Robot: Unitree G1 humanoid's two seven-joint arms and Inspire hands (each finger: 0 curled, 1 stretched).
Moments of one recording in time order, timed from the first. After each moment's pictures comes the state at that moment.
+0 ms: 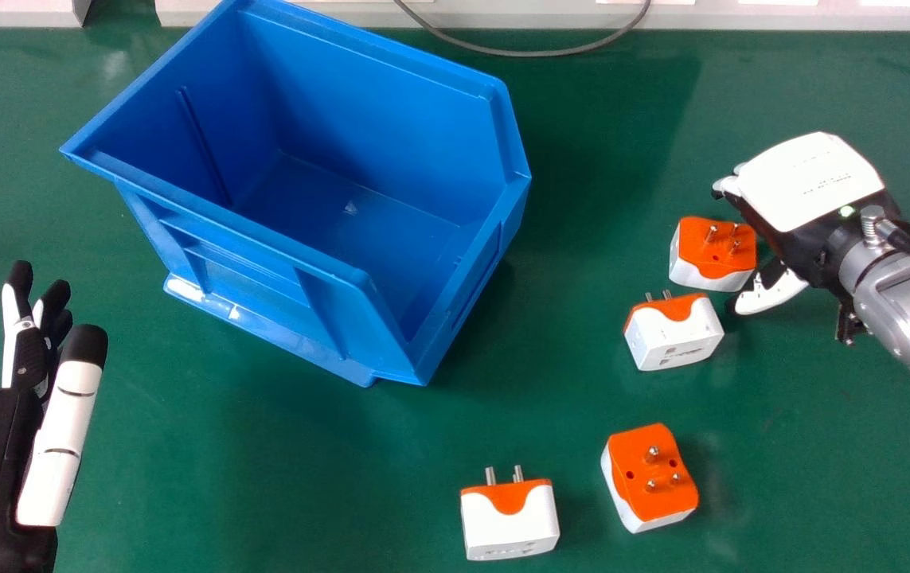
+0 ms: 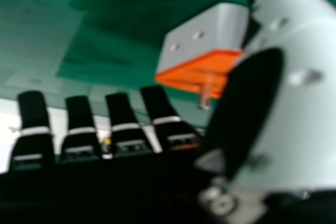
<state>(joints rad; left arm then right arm) 0.50 0.22 0.32 -0.21 -0.06 -0.29 -0.15 -0.84 -0.60 0.65 1.11 -1.05 -0.18 -0.22</state>
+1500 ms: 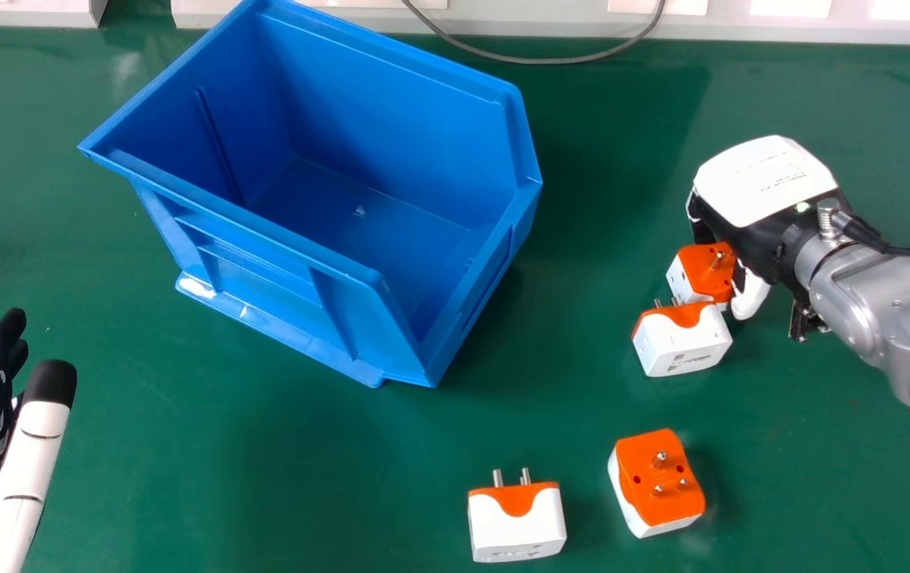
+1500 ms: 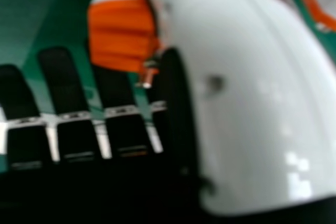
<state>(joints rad) 0.66 0.17 0.37 -0.36 -0.06 -0.26 -0.15 -0.90 -0.51 0.71 1.19 -0.95 -0.20 -0.19</state>
